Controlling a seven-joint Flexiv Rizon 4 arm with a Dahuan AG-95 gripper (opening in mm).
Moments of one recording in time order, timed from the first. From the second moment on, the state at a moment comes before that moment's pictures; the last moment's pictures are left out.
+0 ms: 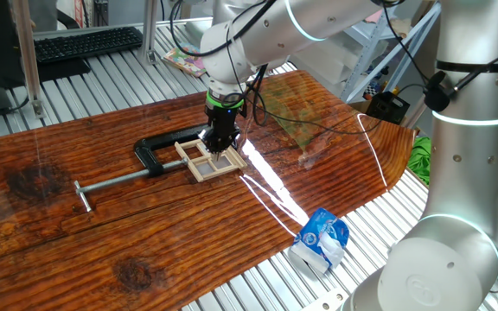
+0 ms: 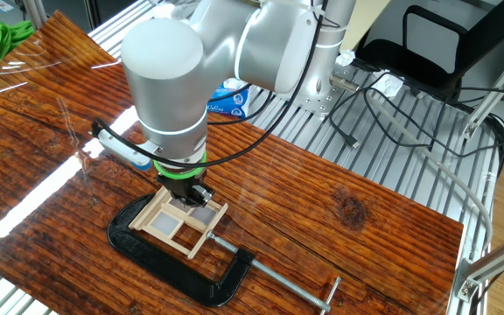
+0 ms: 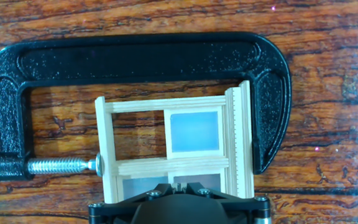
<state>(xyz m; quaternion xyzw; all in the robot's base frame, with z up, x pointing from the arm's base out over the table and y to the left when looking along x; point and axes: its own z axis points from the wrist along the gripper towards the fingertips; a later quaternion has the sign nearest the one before) 0.565 -0.035 0.021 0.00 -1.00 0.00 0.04</state>
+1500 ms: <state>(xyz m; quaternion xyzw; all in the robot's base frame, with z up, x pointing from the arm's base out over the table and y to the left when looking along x) 0.547 -0.042 0.027 -0.01 -1.00 0.00 0.04</state>
